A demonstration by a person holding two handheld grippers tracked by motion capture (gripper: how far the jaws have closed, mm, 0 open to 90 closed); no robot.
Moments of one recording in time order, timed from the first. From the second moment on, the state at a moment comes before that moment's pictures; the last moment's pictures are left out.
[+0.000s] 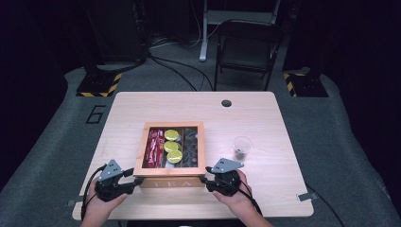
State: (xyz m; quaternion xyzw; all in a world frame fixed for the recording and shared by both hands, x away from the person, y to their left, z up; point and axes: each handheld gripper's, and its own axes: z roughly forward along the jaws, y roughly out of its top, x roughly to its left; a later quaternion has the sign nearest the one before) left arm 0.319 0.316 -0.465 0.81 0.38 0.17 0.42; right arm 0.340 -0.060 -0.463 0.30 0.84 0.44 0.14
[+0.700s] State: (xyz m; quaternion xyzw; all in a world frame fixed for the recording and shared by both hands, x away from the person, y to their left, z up) left arm 0.321 0.314 -0.468 0.81 0.38 0.15 0.42; right arm 0.342 -0.062 -0.461 0.29 0.84 0.45 0.12
